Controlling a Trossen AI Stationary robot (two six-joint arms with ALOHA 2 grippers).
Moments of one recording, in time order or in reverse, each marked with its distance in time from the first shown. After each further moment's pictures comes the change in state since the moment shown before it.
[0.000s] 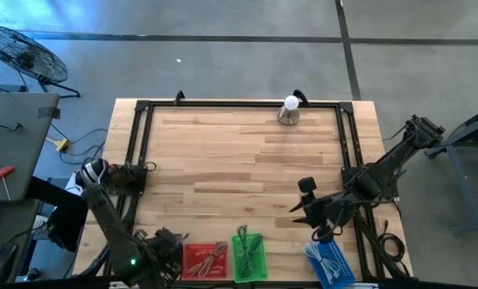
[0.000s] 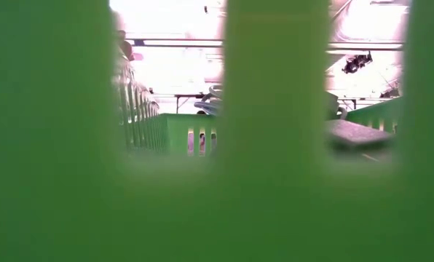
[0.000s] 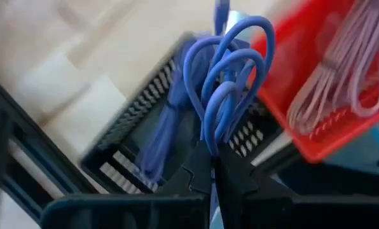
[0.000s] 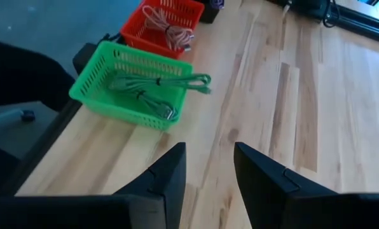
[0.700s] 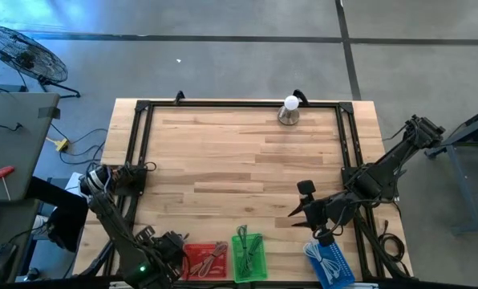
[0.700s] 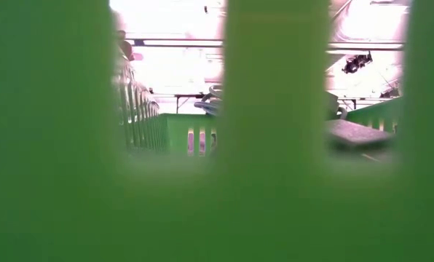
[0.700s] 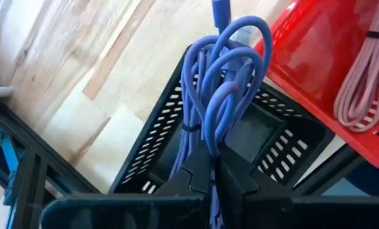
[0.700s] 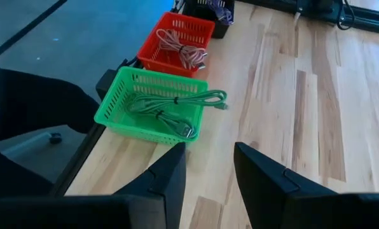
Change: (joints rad) left arm 0.000 0.090 -0.002 -0.032 -0.010 0.219; right arm 0.000 0.000 0.000 0.069 -0.049 0.071
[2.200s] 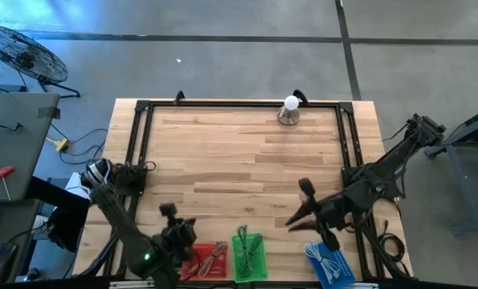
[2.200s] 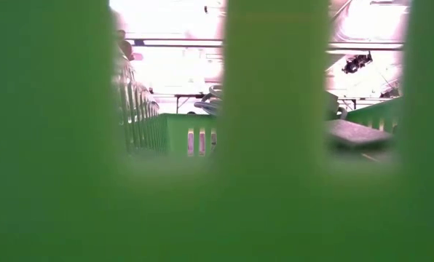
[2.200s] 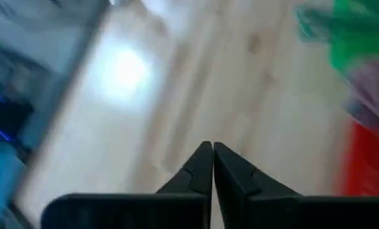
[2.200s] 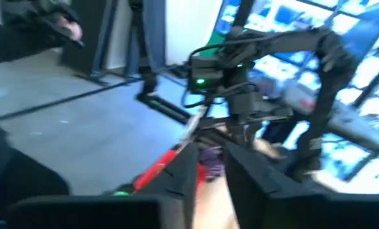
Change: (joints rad) left arm 0.054 -0.040 0.002 -0.100 -0.673 0.445; right arm -0.001 -0.034 0.000 0.509 -0.063 -0.453
